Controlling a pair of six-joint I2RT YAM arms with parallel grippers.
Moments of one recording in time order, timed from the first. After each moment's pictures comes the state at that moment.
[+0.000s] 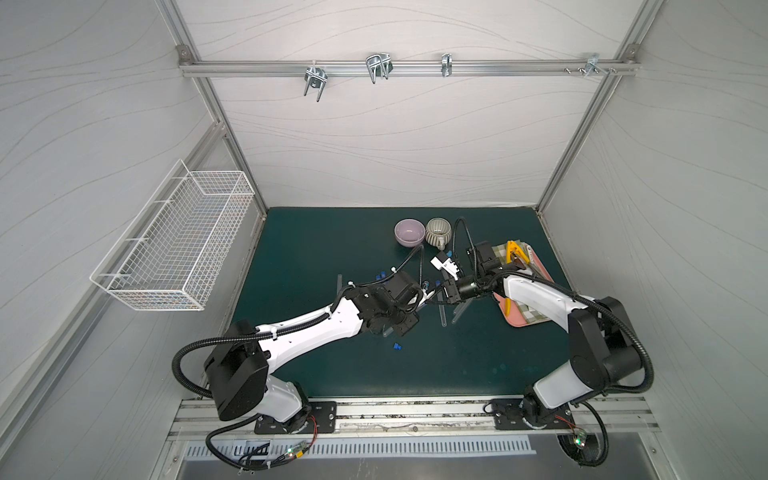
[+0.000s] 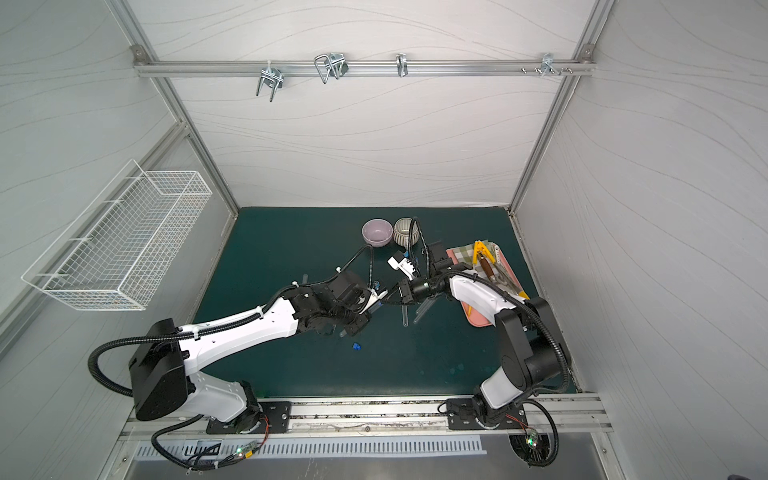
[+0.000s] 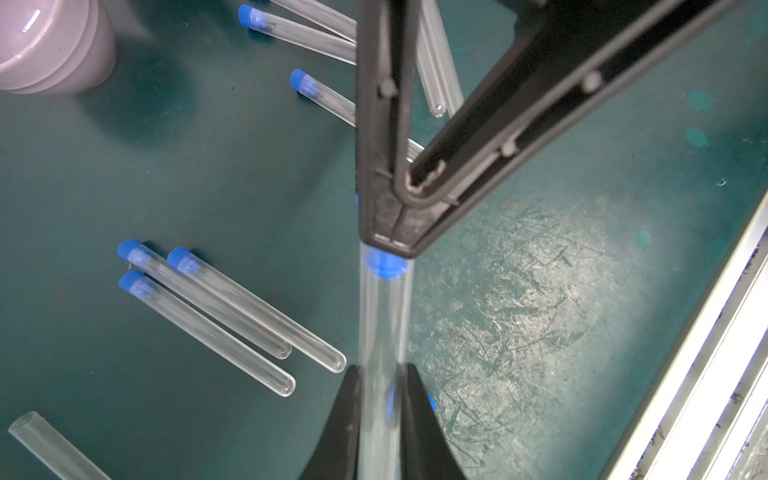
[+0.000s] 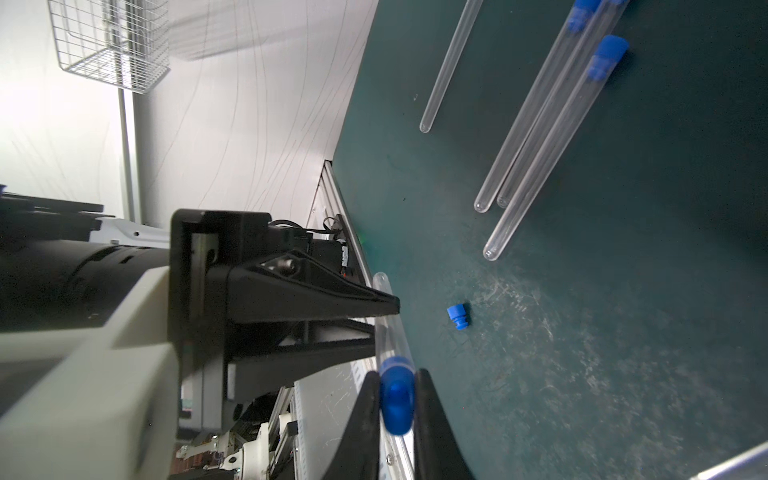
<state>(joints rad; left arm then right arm) -0.91 1.46 1.04 -0.58 -0.05 0.06 0.44 1.55 0.97 -0.47 -1.07 0.15</state>
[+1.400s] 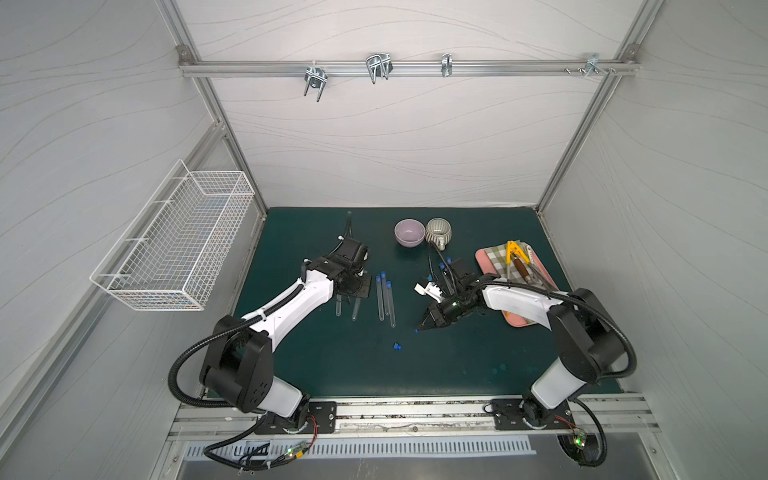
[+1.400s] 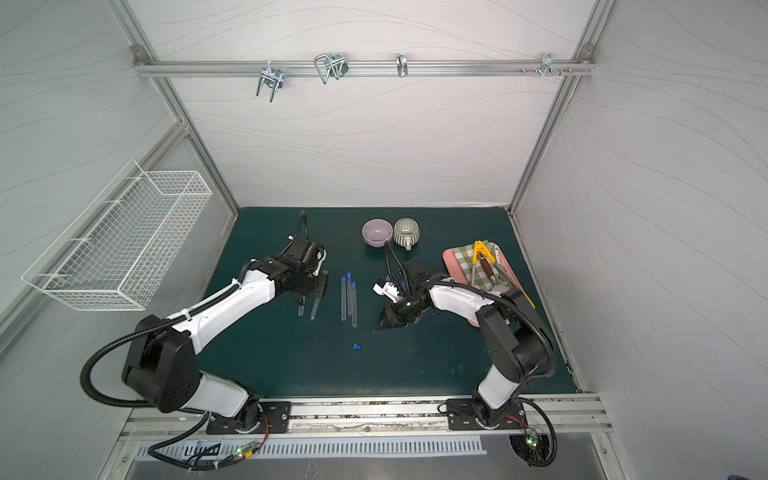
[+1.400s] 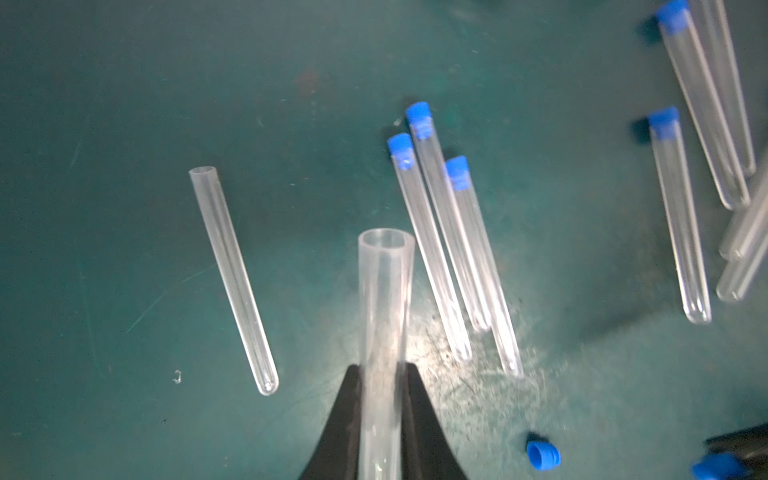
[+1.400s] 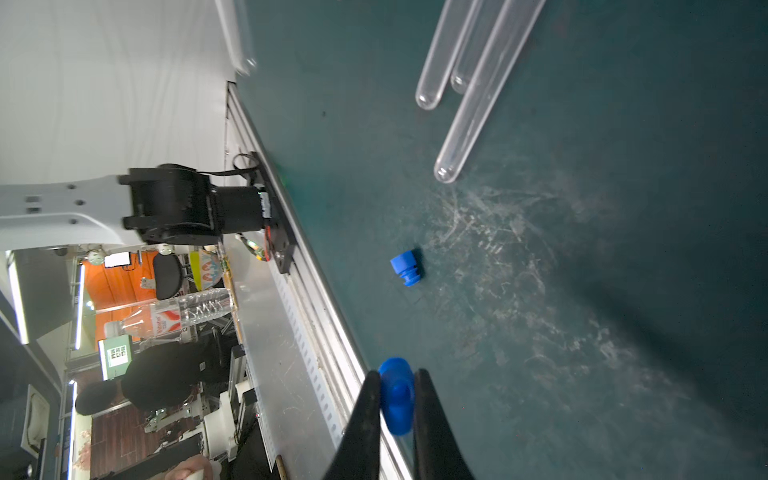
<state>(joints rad) -0.44 1.51 1.10 -0.72 -0.03 -0.29 0.65 1.67 0.92 -0.48 -0.84 0.17</state>
